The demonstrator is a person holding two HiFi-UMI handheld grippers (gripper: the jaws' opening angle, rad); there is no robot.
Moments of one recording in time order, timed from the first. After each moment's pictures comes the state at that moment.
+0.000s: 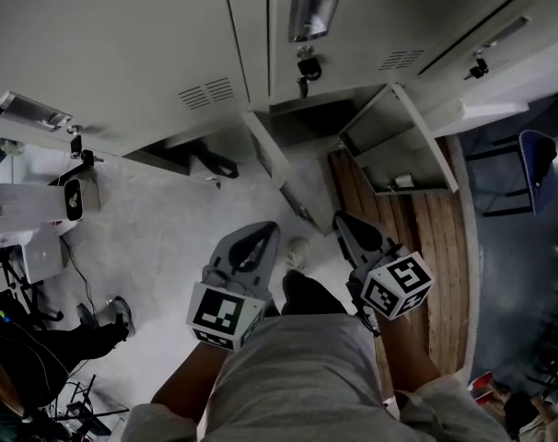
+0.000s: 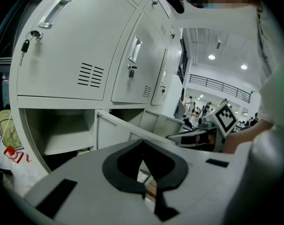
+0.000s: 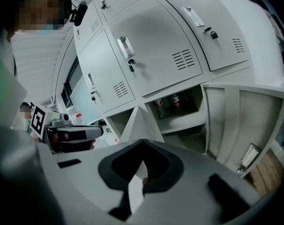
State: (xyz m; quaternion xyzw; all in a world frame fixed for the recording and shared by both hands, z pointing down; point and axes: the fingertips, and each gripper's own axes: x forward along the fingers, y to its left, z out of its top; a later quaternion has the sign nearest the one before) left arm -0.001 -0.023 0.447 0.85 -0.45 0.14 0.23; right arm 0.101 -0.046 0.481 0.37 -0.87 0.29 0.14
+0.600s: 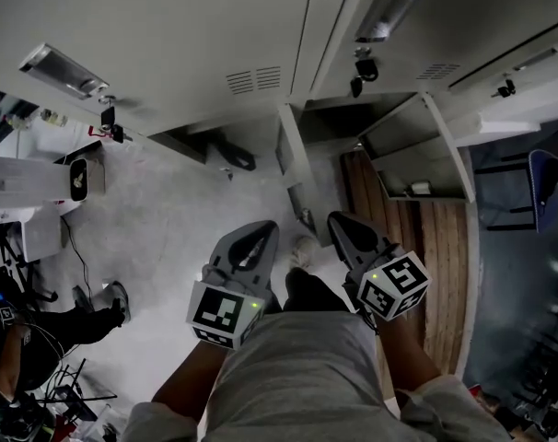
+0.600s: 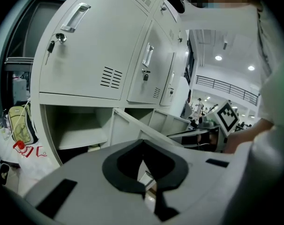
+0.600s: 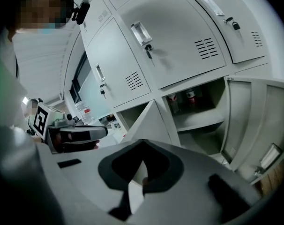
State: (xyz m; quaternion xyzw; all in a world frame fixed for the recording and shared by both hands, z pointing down) left arm -0.050 -0.007 0.456 0.83 -0.48 0.13 0.24; right arm 0.041 -0.036 0.483 0.32 -0.89 0.29 0.16
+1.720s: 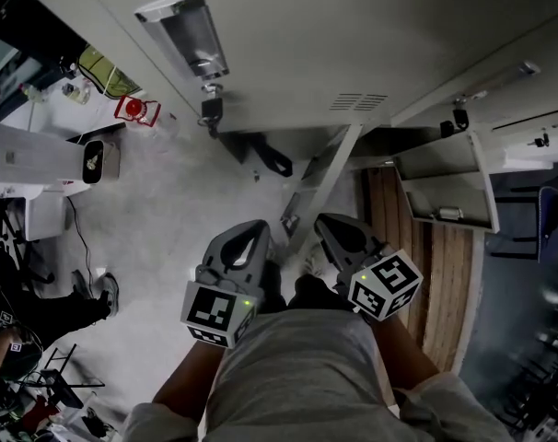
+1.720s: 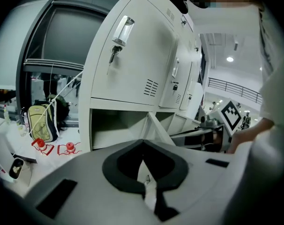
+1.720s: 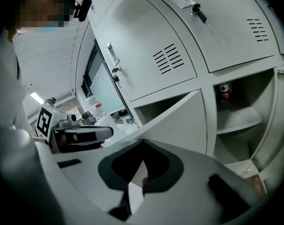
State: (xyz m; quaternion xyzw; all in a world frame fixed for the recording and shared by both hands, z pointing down) left arm -0.182 -0.003 0.458 0.79 -0.55 0.11 0.25; right arm -0.102 -0.034 0.483 0.24 -0.91 0.28 0.17
